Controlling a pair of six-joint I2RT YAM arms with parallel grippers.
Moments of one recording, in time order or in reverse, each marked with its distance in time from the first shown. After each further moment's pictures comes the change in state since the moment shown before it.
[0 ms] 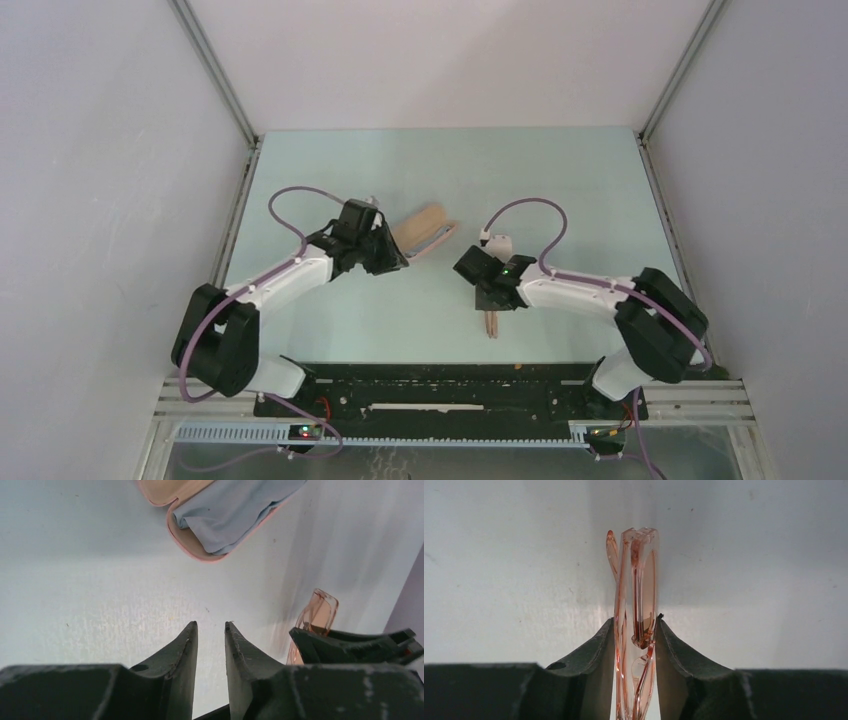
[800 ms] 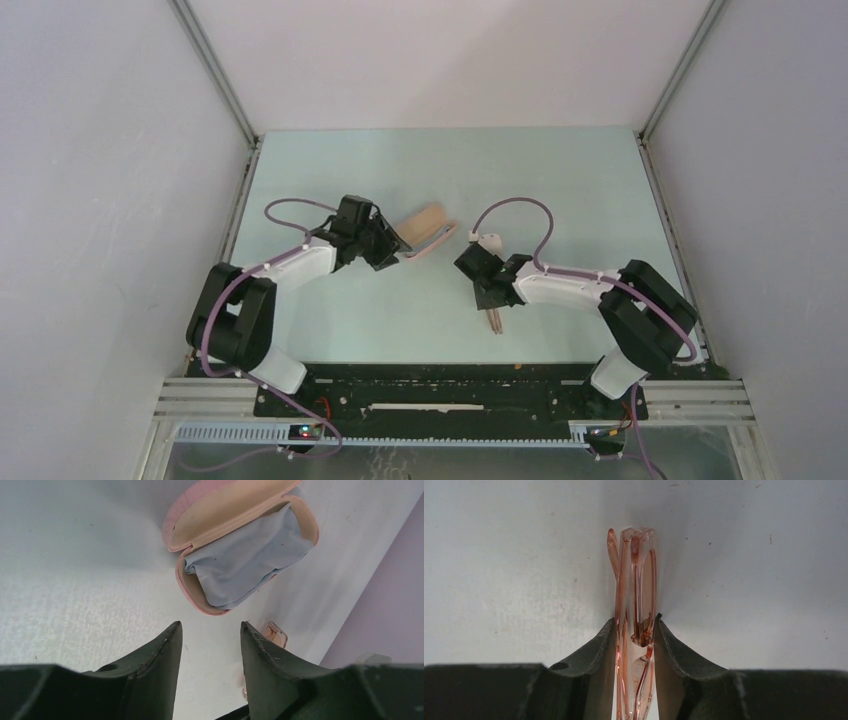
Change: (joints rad) left arm 0.078 0.123 0.001 0.137 0.021 -0.259; right arm -0.048 0.011 -0.035 0.122 -0.057 -0.244
